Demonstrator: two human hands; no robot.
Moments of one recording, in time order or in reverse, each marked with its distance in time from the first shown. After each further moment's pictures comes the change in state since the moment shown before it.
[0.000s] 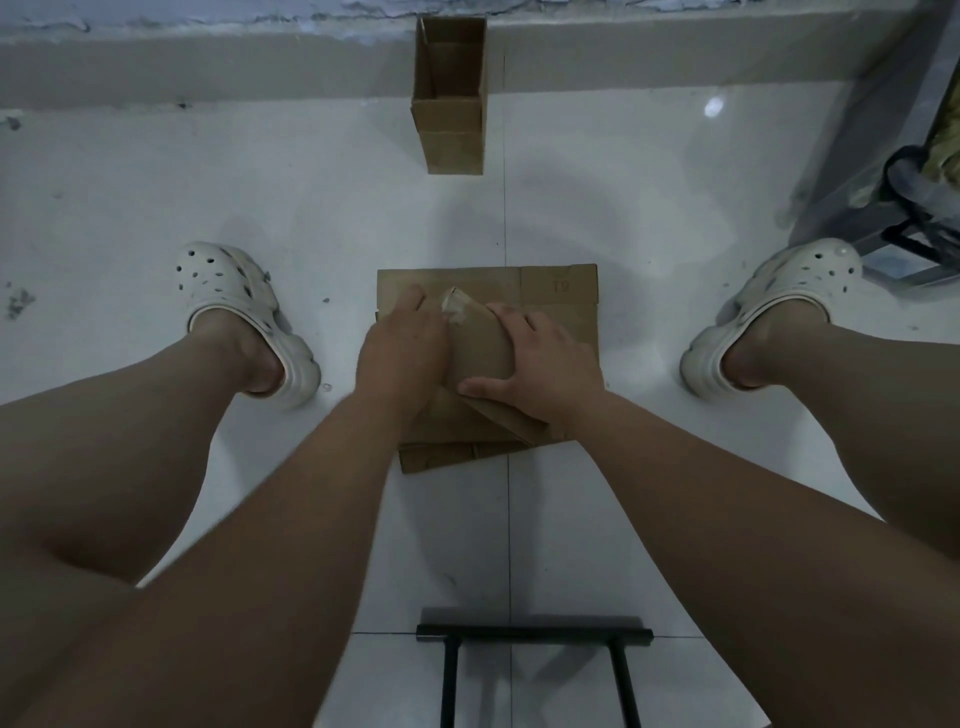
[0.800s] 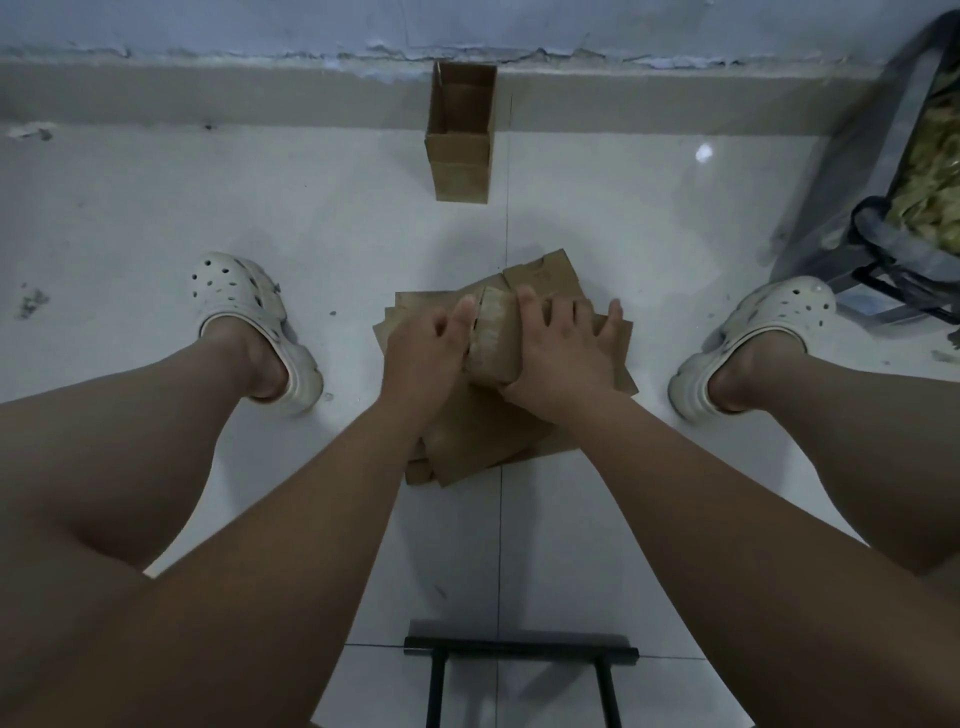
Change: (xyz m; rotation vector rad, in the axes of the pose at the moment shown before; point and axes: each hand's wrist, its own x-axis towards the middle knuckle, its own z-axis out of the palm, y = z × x) left_hand -0.010 0.024 -0.027 -0.823 -0.030 -0.313; right_hand -0.012 -0.018 -0.039 -0.312 0.107 0.064
